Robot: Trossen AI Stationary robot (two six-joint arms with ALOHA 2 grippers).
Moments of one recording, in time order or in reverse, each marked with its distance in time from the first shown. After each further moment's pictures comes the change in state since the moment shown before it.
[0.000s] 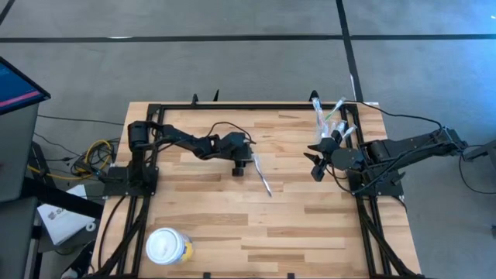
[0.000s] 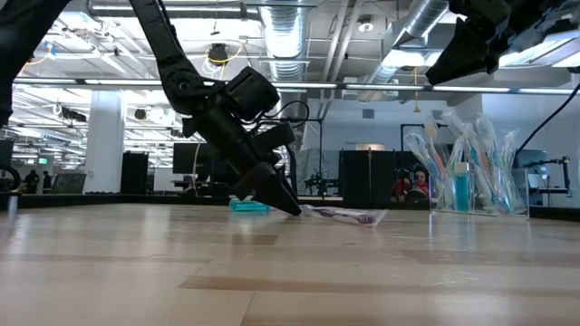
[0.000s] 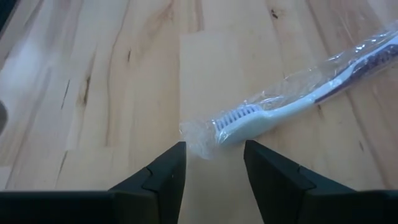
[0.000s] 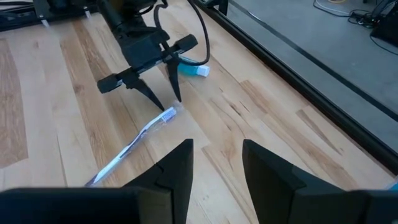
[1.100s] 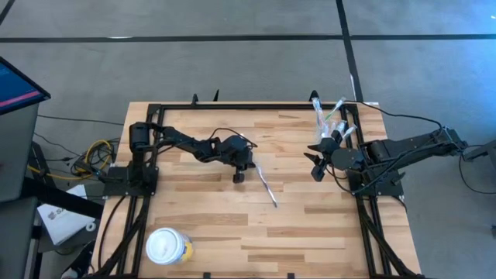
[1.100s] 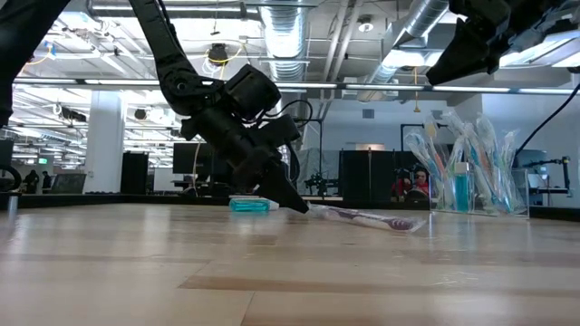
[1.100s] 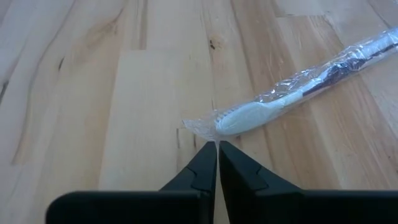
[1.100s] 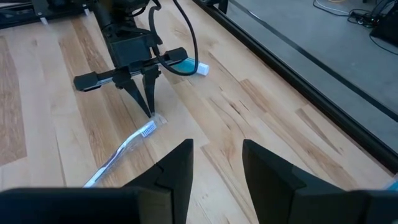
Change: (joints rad) left arm -0.022 0.005 -0.003 0.040 0.155 -0.165; right arm 0.000 0.000 0.000 -0.005 0.000 0.000
